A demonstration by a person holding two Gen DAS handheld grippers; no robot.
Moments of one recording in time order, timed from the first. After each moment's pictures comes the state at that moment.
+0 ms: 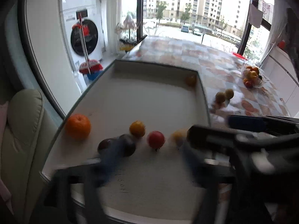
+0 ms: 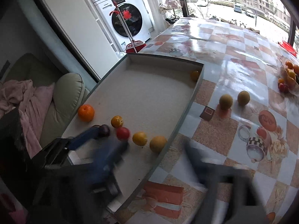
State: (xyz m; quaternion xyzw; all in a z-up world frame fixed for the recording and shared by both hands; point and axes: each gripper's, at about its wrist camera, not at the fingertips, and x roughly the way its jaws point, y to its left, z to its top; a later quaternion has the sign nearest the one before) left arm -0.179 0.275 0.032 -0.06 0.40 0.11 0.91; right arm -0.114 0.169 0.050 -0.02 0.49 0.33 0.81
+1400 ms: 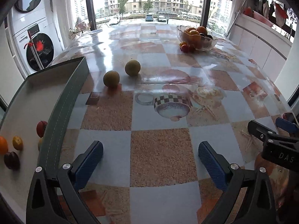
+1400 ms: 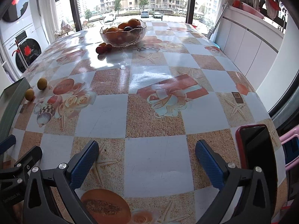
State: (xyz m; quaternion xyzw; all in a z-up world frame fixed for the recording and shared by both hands) left arm -0.123 0.110 -0.006 0.01 0.44 -0.03 0.90; right arm -0.122 -0.090 -0.011 0.01 0.45 -0.03 0.89
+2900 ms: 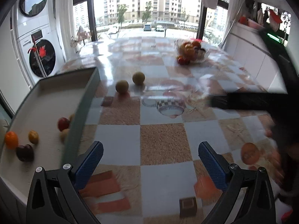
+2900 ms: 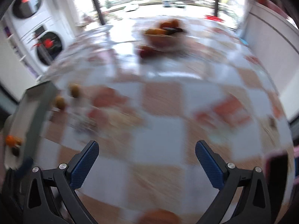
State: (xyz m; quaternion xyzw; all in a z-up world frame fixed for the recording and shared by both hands) left arm -0.167 0.131 0.025 0.00 0.40 -0.04 0.92; right arm -0.074 -0.033 0.021 0.03 0.49 0.10 0.87
